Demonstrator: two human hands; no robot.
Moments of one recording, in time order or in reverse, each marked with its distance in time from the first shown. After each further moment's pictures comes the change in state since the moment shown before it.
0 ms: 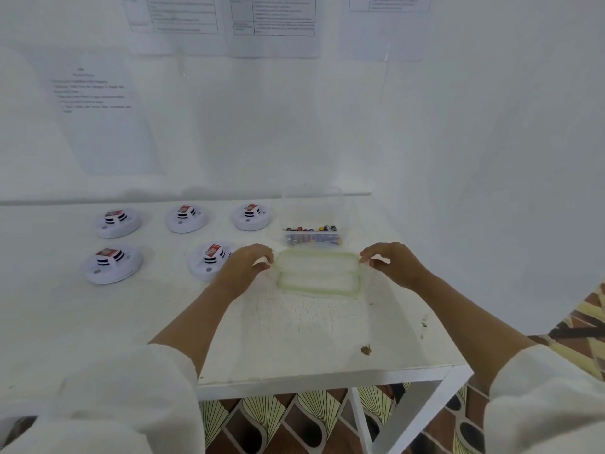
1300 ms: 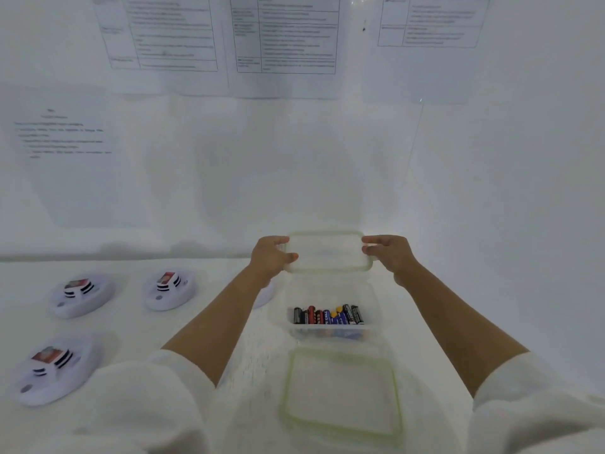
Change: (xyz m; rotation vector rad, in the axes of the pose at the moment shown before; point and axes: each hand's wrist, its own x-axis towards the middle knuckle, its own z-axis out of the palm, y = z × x) left_hand 0.208 -0.014 -0.006 -0.621 0.111 -0.557; right_hand 0.207 -0.011 -0.014 0.523 0.234 0.432
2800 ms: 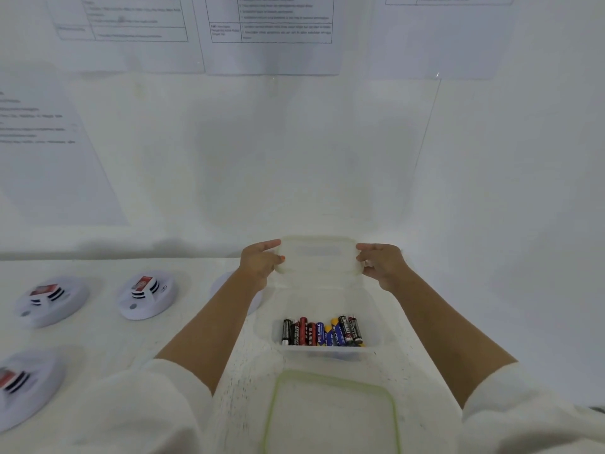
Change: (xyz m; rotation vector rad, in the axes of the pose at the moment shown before) left_hand 0.048 -0.027 0.017 -0.367 0.073 -0.238; right_hand 0.059 0.040 0.020 0.287 -0.056 0.279
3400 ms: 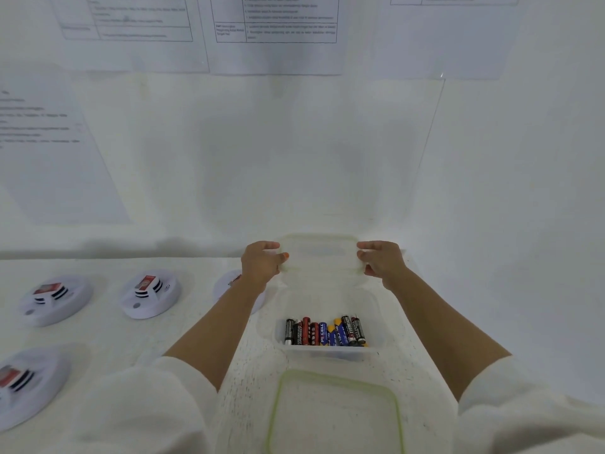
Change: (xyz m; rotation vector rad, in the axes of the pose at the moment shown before) left_hand -0.003 -0.004 -0.001 0.319 0.129 0.179; right_hand 0.004 -0.001 0.005 -0.227 0.097 -0.103
